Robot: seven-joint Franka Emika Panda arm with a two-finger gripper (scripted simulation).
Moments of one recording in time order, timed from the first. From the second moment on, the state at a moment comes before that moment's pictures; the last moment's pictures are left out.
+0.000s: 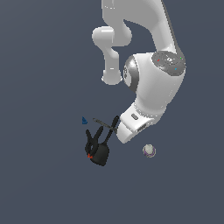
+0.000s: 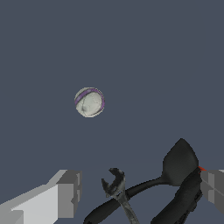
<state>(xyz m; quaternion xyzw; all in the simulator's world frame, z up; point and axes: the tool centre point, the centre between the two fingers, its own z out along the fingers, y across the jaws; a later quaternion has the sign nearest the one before) 0.082 0.104 0.204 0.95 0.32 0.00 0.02</state>
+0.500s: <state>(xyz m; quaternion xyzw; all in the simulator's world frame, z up) 0.097 0.165 0.122 0.88 0.47 0.00 0.01</state>
